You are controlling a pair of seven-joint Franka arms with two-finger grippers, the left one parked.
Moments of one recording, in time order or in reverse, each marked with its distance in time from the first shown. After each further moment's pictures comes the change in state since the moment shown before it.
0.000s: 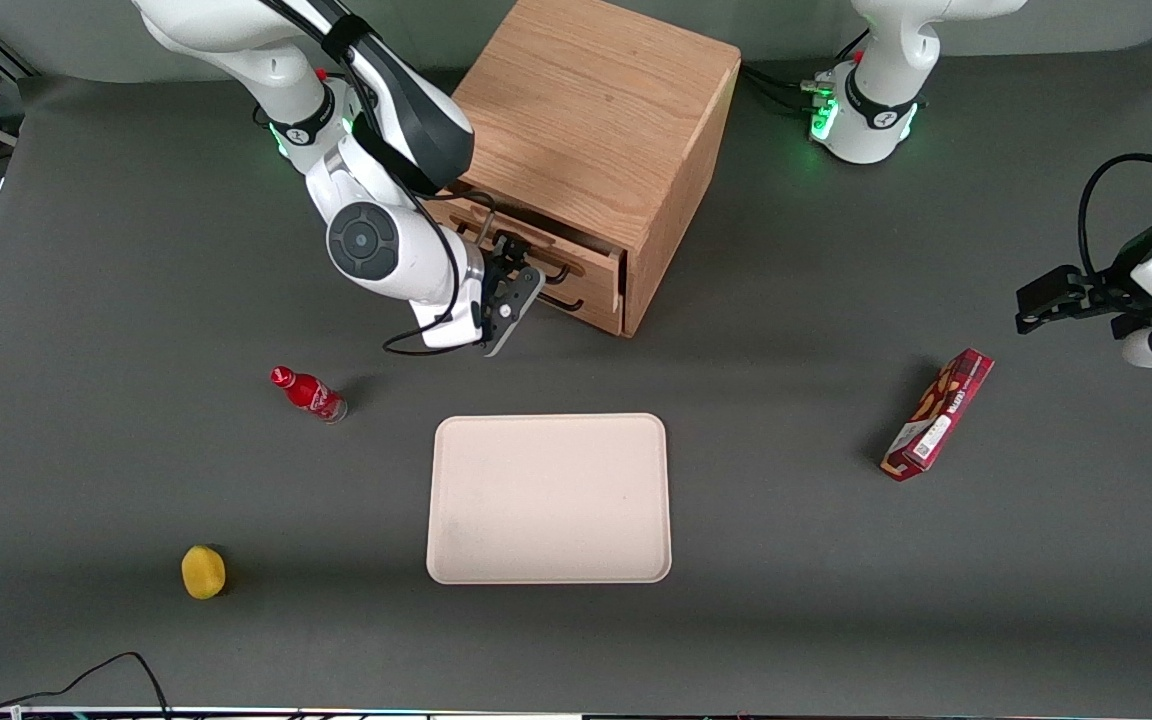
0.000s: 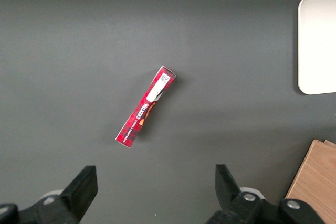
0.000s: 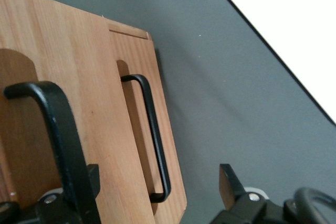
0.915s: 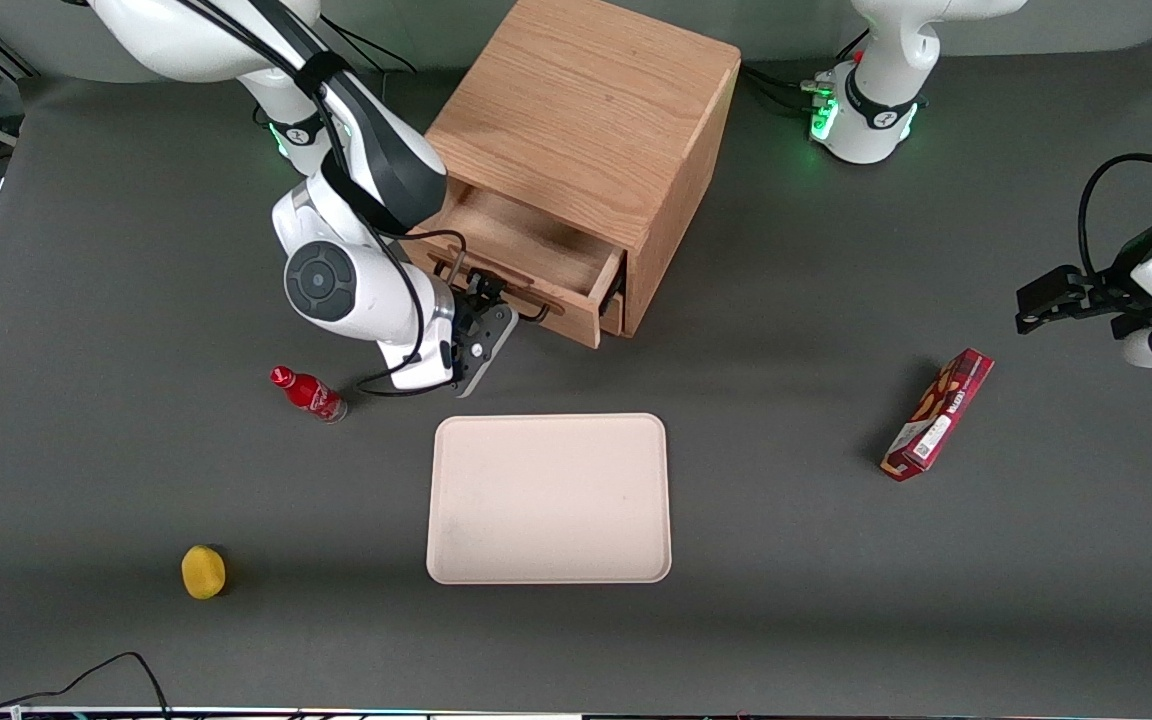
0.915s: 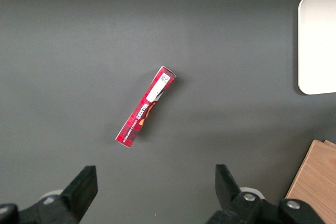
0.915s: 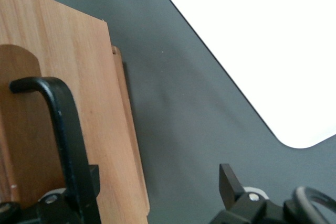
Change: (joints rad) arm -0.055 0.073 -0.014 0.106 -0.064 -0.013 -0.075
